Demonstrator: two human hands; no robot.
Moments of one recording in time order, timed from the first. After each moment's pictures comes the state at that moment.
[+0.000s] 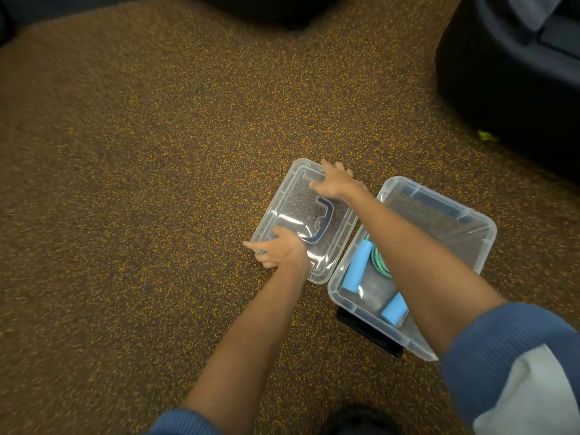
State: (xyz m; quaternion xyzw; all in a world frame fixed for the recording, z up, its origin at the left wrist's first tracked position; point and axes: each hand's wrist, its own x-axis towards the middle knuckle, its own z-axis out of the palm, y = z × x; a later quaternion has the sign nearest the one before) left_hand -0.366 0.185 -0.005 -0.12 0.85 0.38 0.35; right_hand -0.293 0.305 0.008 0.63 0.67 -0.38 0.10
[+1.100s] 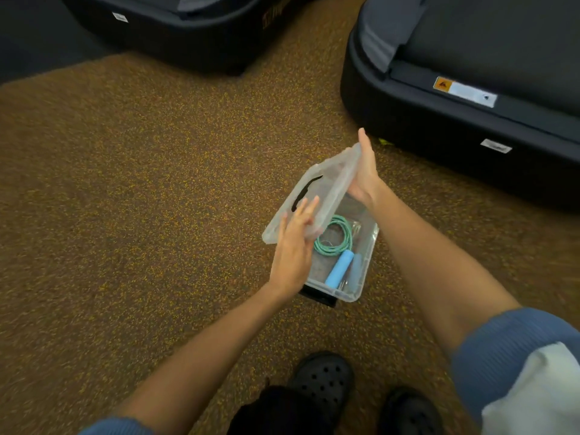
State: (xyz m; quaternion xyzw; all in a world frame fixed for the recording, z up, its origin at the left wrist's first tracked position) left_hand -0.293 0.095 0.100 0.71 0.52 0.40 0.28; right_hand -0.146 0.246 0.127 0.49 0.14 -0.74 -0.44
